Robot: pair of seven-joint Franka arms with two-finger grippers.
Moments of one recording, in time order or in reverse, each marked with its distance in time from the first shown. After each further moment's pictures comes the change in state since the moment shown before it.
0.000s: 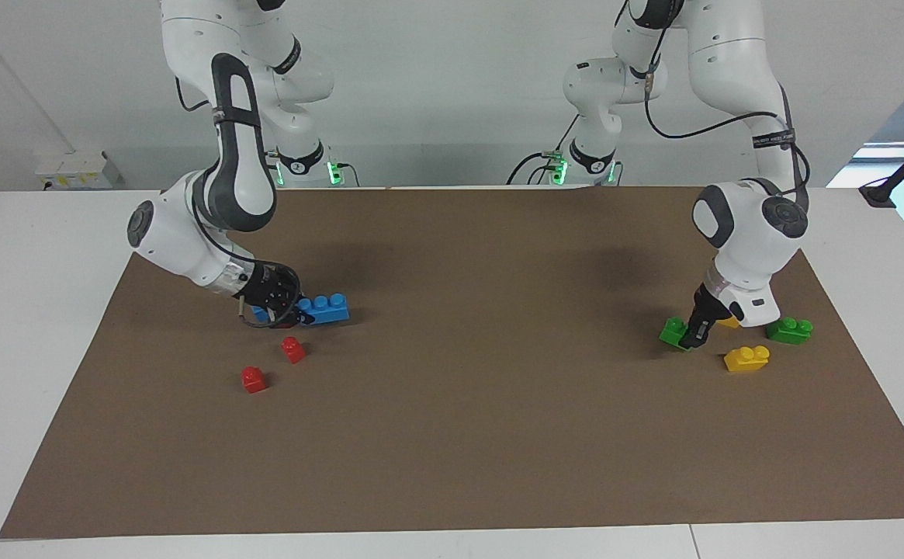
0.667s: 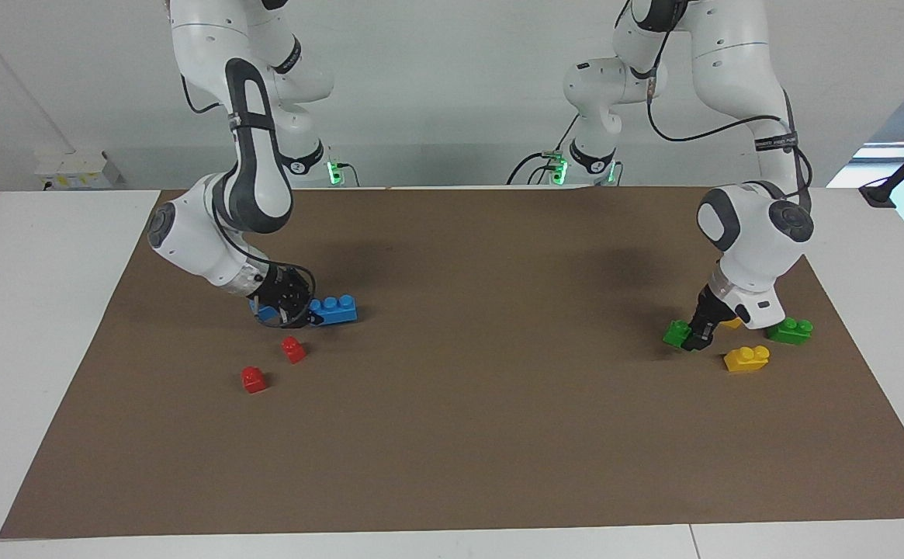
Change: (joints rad) left arm 0.014 0.010 -0.004 0.001 -0.016 0.000 0.000; right arm 0.028 0.000 0.009 -0.047 0.000 0.065 0.000
